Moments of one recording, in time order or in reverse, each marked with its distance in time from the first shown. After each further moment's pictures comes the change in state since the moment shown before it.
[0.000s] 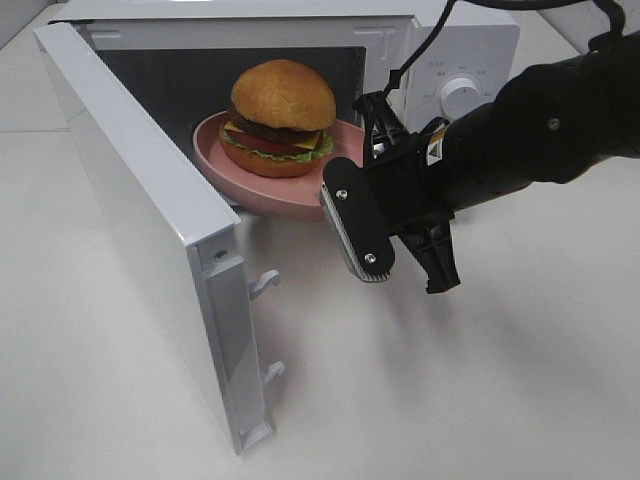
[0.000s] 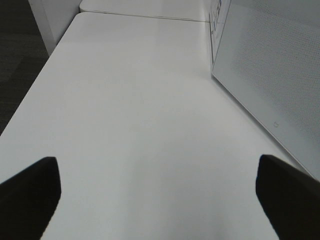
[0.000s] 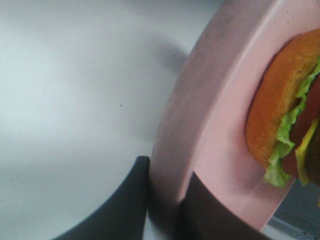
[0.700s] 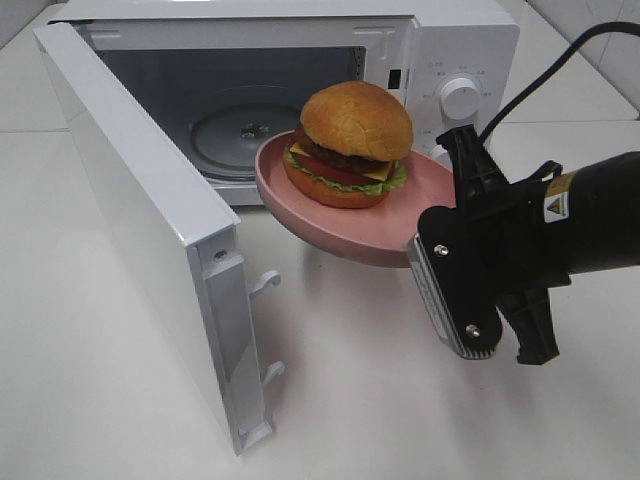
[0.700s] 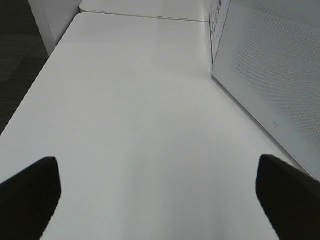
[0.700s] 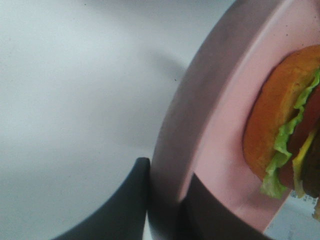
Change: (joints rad) left arm 0.000 0.000 0.000 0.000 0.000 0.000; right arm -0.013 -0.312 0.297 0.014 0.010 0.040
